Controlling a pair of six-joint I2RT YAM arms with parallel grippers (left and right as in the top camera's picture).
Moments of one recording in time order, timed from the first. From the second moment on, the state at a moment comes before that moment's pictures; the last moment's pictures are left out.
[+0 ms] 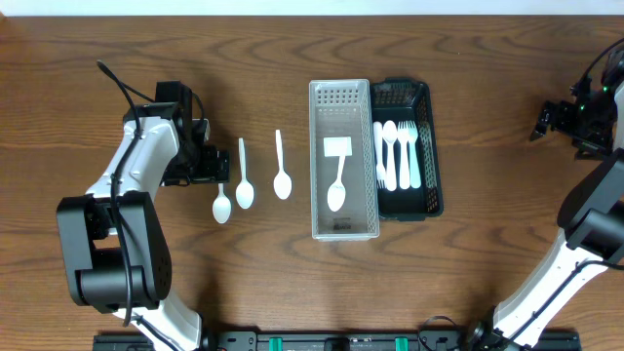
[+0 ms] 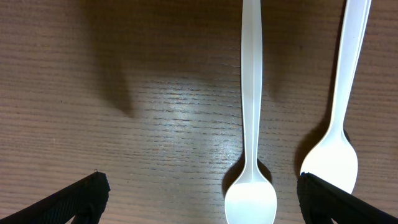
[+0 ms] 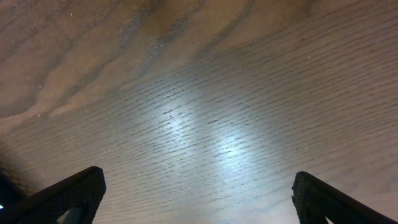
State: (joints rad) left arm 0.05 1.84 1.25 -0.96 0.01 0.01; right arm -0.47 2.23 1.98 -1.34 -0.05 -0.03
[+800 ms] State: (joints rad) left arm -0.02 1.84 1.25 -0.95 0.04 0.02; right arm -0.47 2.23 1.98 -1.34 -0.05 -0.03
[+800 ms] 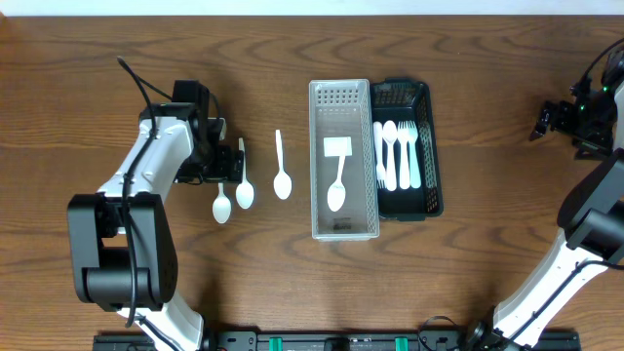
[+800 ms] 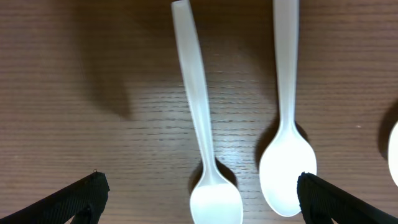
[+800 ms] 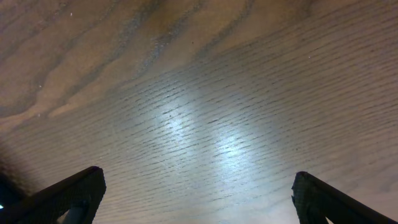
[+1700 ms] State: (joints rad) left arm -0.01 1.94 1.25 -0.88 0.02 -0.05; right arm -0.47 2.23 1.98 -1.34 -0.05 -0.03
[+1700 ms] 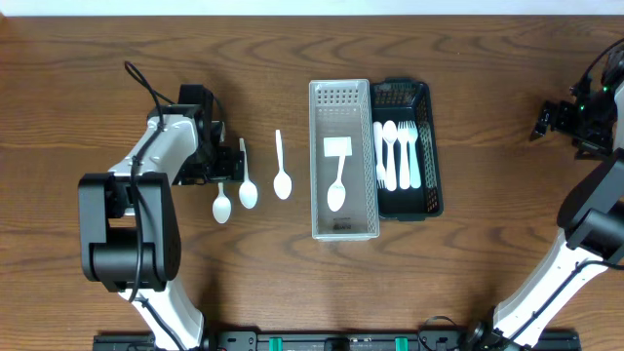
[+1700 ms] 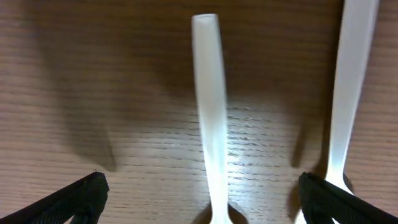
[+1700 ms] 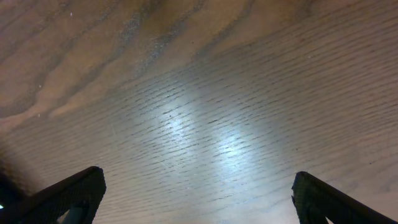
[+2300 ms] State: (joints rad) left arm 0.06 1.94 1.25 -0.86 0.02 -0.05; right arm -0.47 2.23 1.98 -1.34 -0.05 -0.03
